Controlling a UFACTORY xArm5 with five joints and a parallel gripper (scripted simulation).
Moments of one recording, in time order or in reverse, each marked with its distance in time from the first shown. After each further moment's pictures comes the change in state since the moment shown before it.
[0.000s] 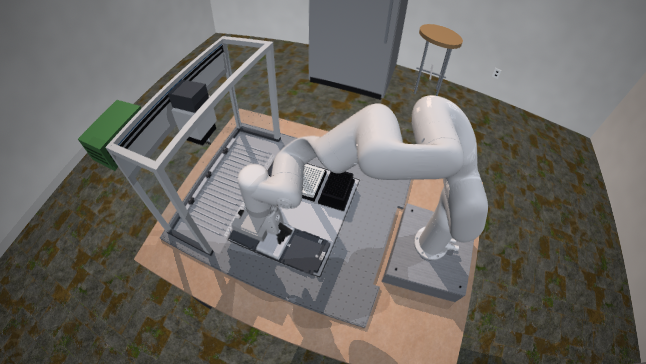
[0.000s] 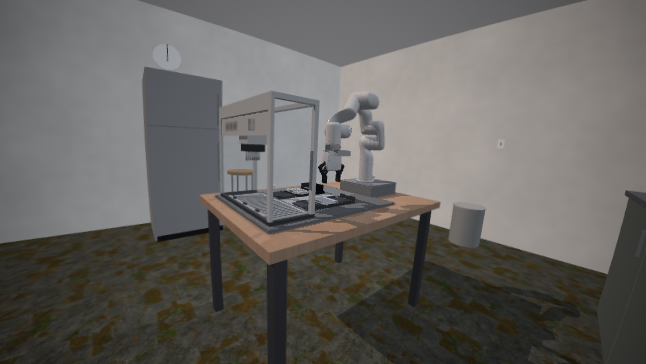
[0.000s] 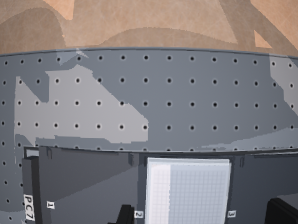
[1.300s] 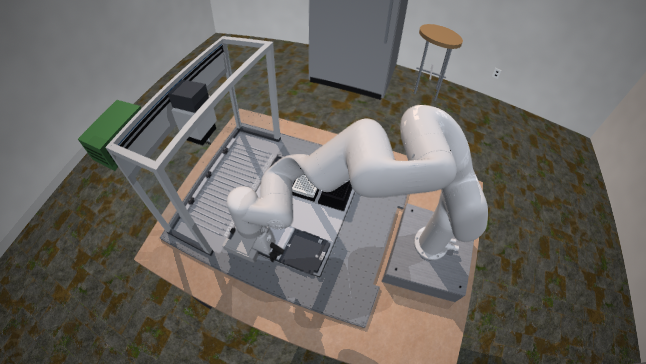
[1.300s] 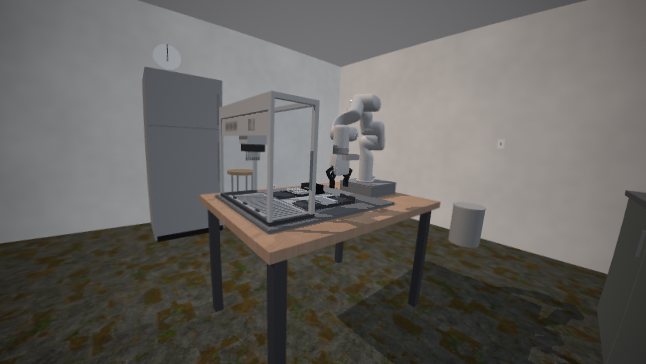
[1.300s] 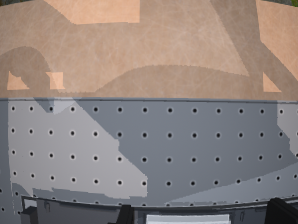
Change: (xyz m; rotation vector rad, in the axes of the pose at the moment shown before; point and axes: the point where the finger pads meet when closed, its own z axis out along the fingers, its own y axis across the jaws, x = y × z) arm 0.057 0.000 0.015 0.003 0.000 0.000
